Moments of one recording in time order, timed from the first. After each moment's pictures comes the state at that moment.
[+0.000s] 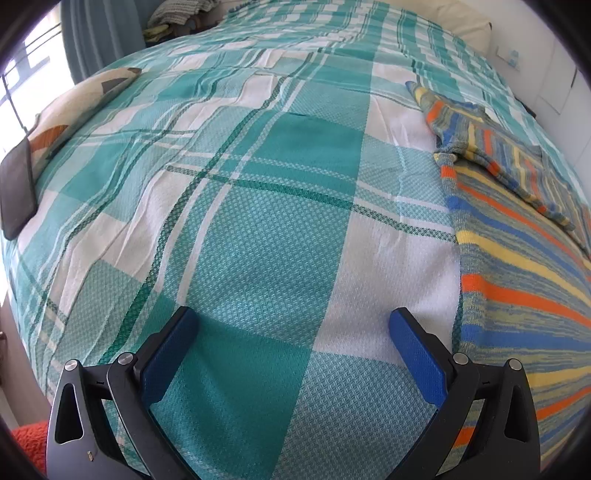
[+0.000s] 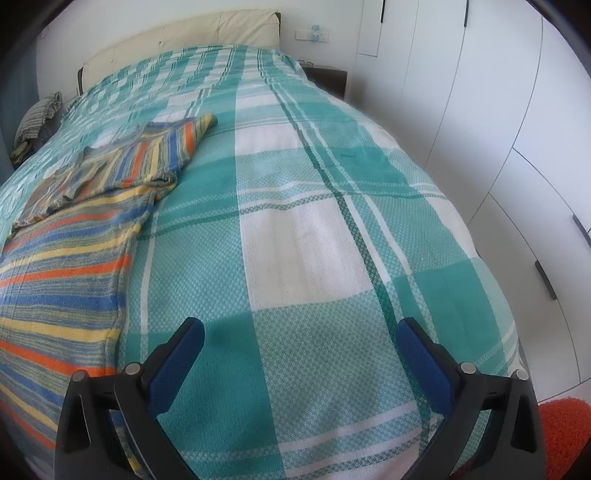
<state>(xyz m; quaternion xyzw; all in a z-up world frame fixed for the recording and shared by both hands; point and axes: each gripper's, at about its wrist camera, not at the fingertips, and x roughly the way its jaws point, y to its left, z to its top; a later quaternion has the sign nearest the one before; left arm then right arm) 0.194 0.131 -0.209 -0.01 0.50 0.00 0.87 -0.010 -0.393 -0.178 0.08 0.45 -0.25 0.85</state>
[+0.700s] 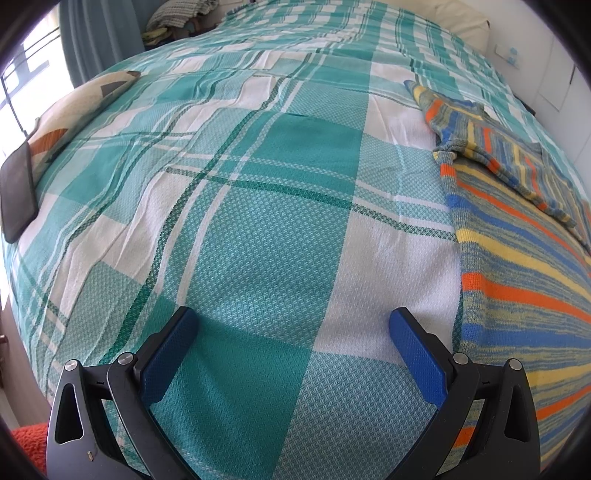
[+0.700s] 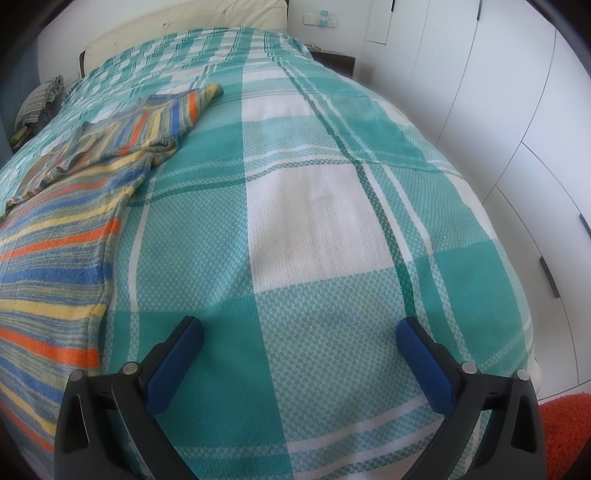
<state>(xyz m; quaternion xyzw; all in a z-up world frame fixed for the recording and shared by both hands) 0.194 0.130 -0.210 0.00 0.50 0.00 0.87 -0.009 -0.391 -0.192 0.07 0.47 -0.24 0.85</state>
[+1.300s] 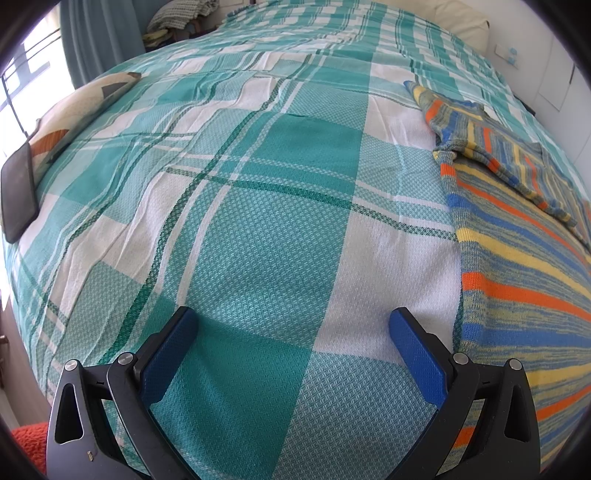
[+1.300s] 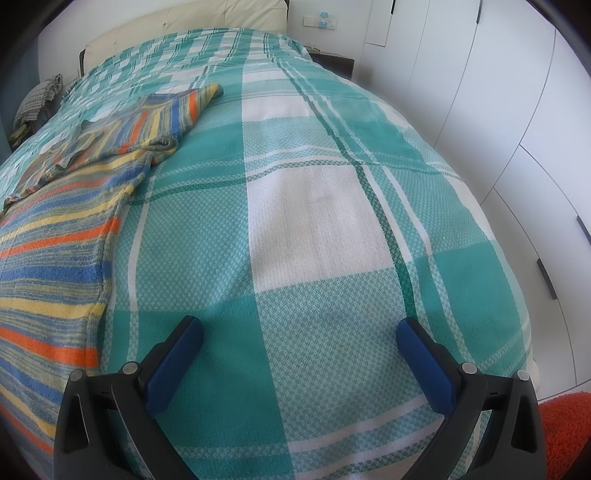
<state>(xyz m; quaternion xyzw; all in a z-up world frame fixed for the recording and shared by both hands) 0.194 0.129 -0.209 0.00 0.49 0.00 0.87 -0.008 -0.390 -0.192 0.07 0.47 -0.25 0.85</state>
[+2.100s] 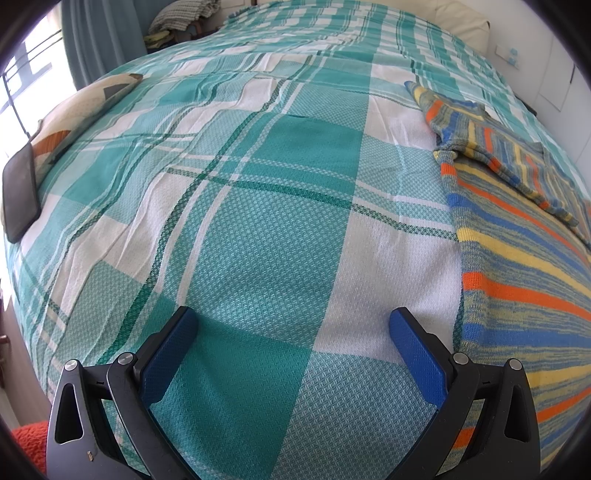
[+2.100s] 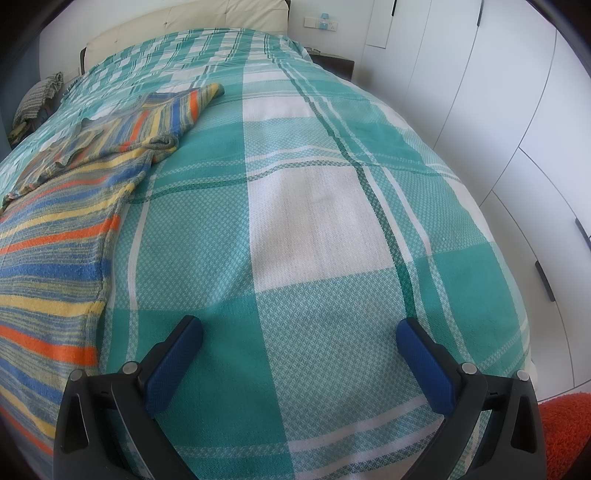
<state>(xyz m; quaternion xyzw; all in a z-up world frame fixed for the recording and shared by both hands) 0.194 0.129 -0.210 0.00 0.49 0.00 0.87 -0.008 -0.387 -0.194 0.06 0.47 -0.25 0.85</state>
